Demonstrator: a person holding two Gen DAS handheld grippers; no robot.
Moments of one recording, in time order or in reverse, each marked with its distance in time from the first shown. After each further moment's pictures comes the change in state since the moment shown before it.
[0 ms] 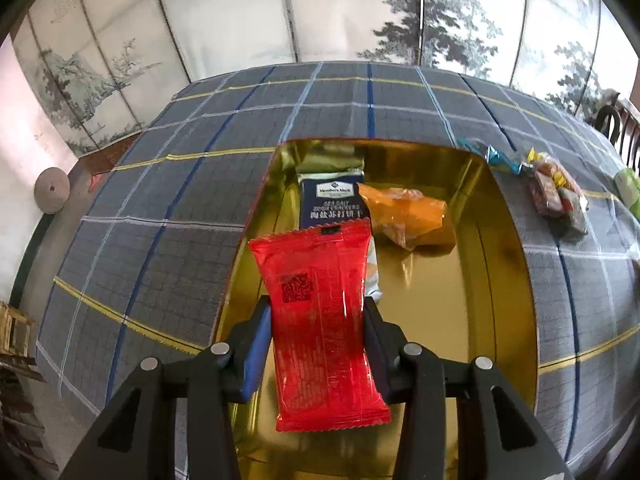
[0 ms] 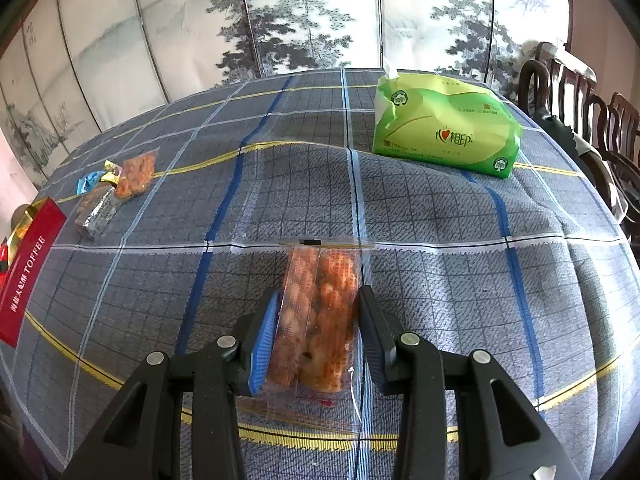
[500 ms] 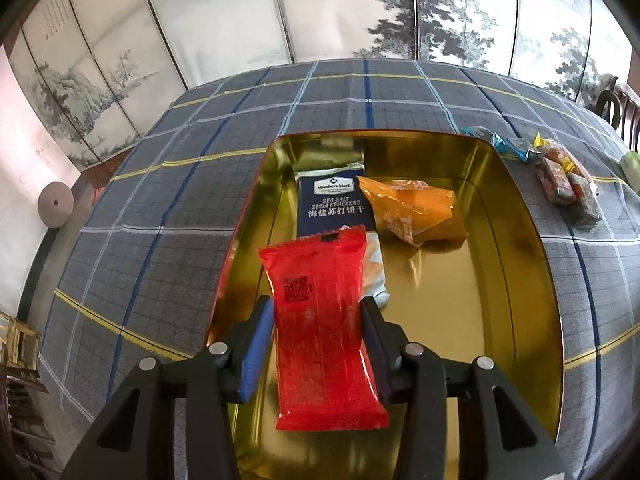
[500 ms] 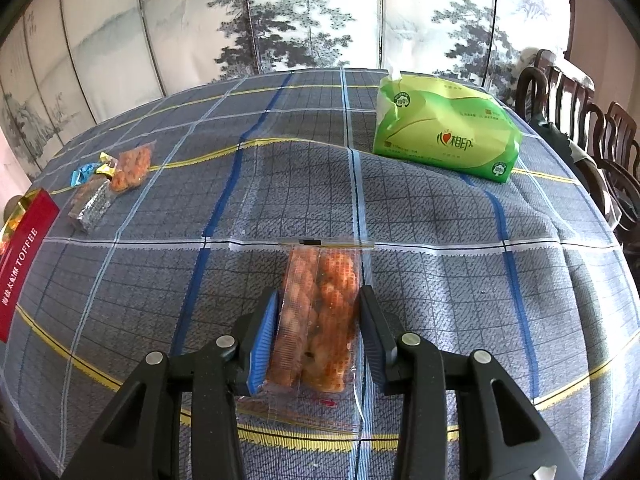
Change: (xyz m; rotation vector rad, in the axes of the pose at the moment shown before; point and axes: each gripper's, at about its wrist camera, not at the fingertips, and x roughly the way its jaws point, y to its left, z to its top) left arm 0.012 -0.004 -0.003 0.037 -0.025 0.026; right arm 0.001 0.011 0.003 -0.030 0.007 -0.044
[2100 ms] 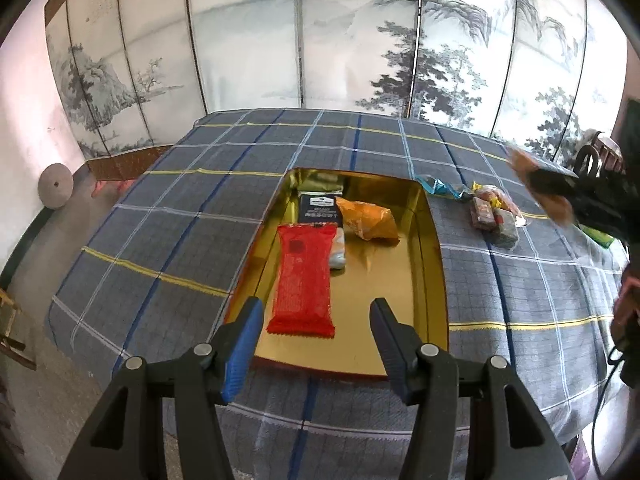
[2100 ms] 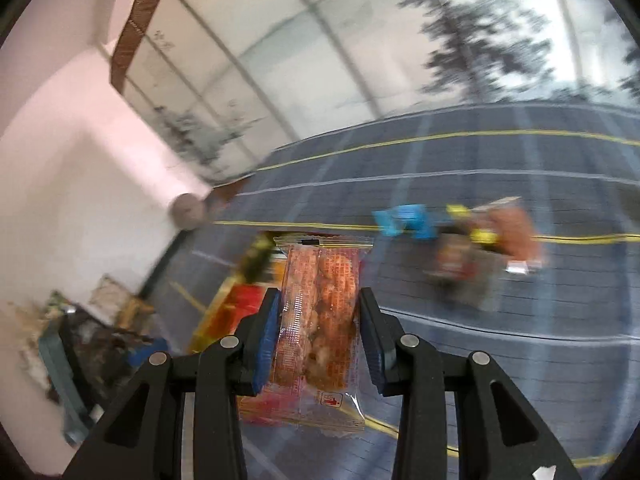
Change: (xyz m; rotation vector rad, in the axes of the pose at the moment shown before) left arm -0.120 0.002 -0.052 -0.138 -0.141 -0.056; right arm -0.050 0.277 0.092 -0.045 0.049 0.746
